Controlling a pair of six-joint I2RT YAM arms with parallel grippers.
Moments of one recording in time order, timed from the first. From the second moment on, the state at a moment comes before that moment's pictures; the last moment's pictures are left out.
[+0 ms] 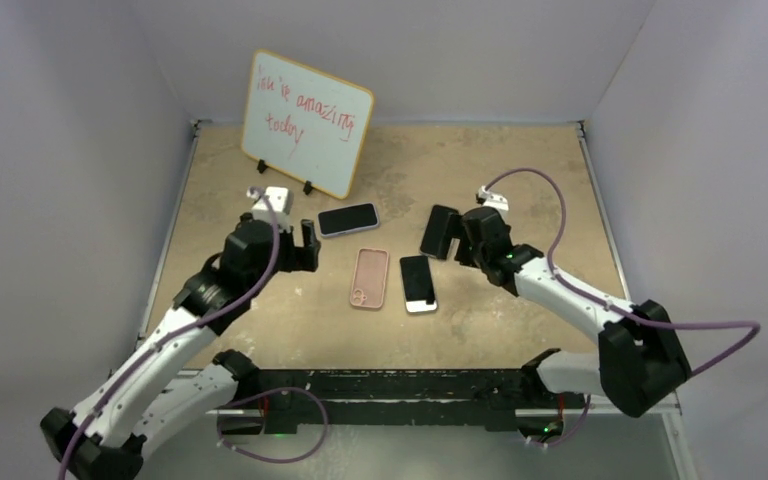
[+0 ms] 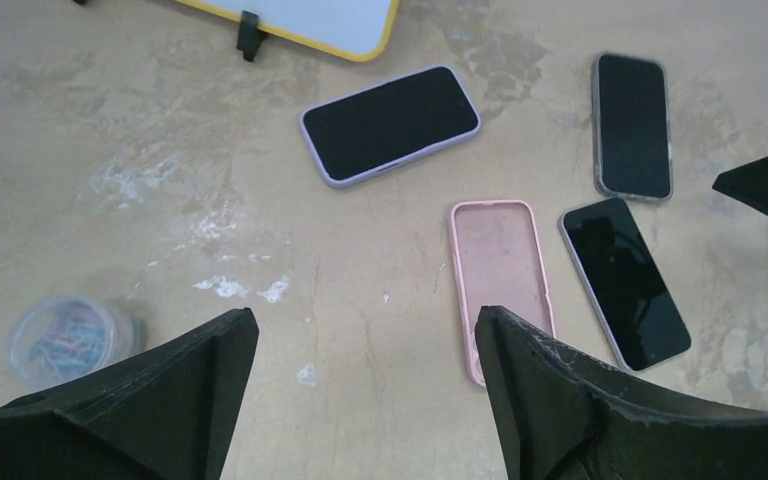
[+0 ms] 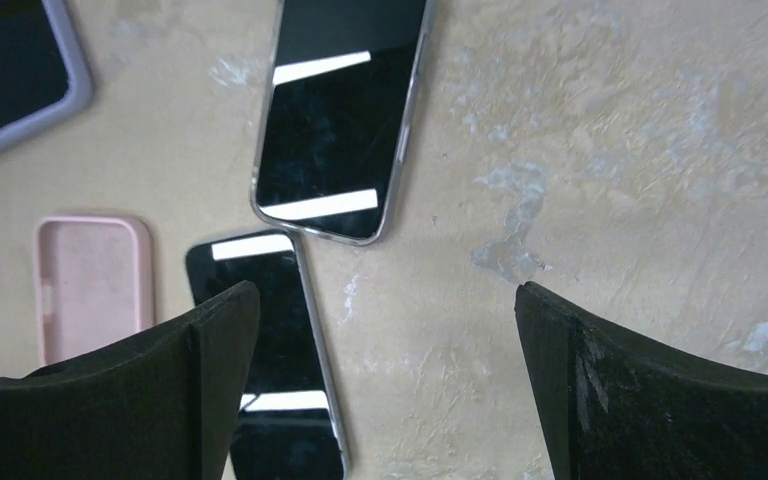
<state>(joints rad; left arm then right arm) -0.58 0.71 0.75 -0.49 -0.30 -0.31 0.52 1.24 0.71 -0.23 0.27 0.61</state>
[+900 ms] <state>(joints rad) -0.28 1.26 0.93 -0.40 0.07 -0.19 1.02 1.90 1.23 -0.46 0.54 0.61</state>
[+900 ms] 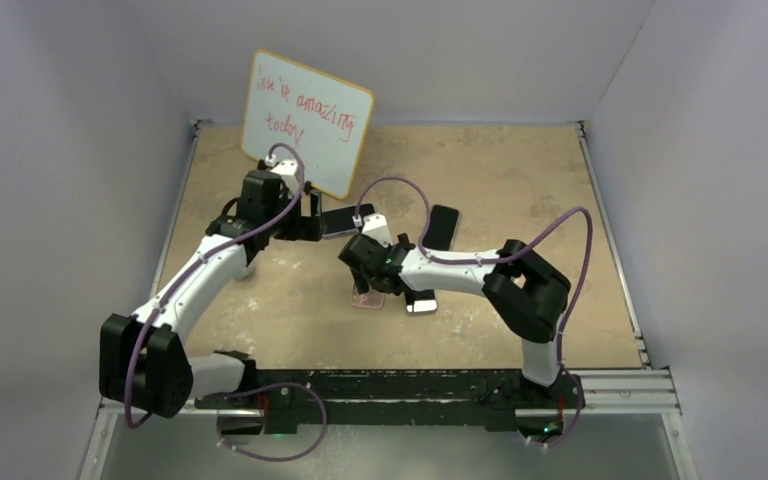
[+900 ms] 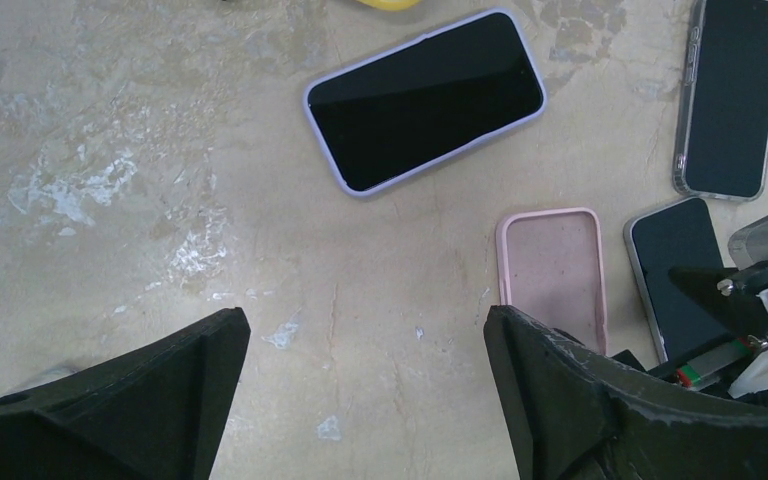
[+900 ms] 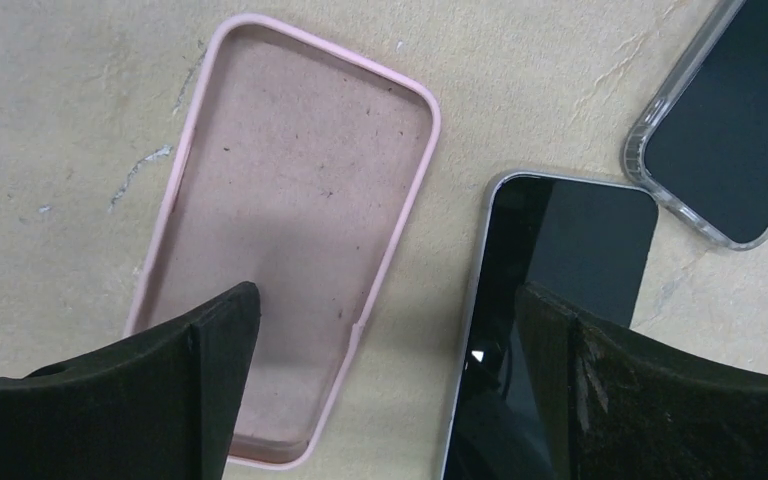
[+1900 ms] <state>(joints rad) -0.30 1.60 1.13 -0.43 0.13 -0.12 0.81 1.64 0.93 -0.45 0.55 0.39</state>
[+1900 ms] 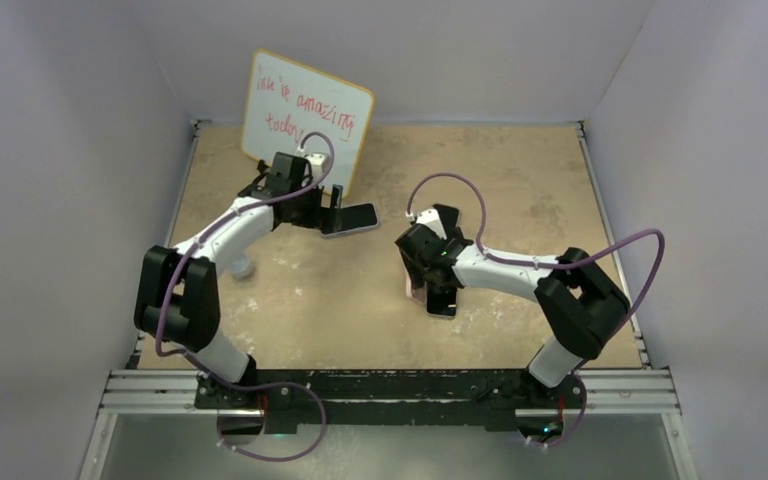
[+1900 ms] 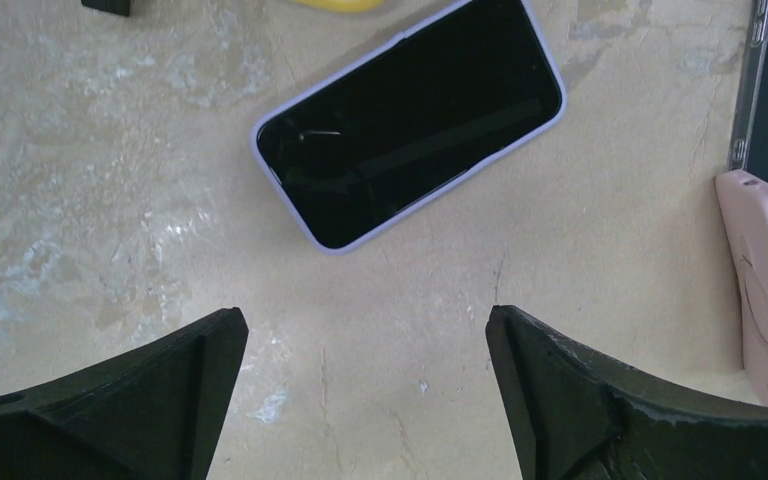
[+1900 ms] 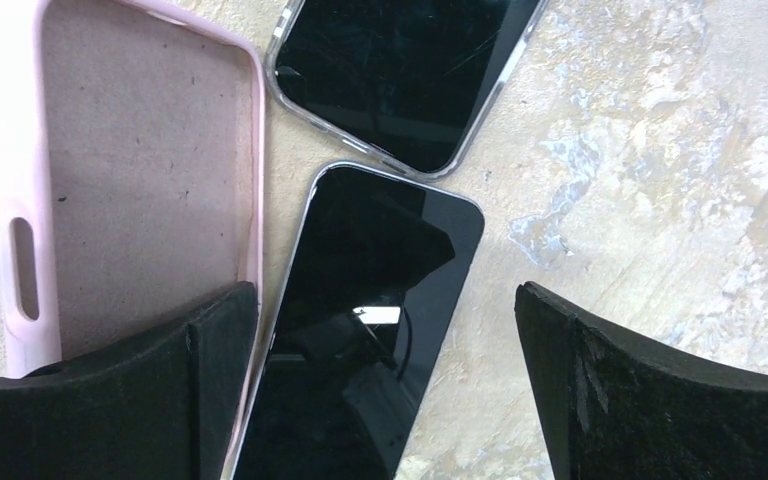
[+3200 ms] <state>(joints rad) -0.31 1.64 1.18 -0.42 0.10 -0.01 0.80 1.64 0.94 -0.38 0.25 0.47</state>
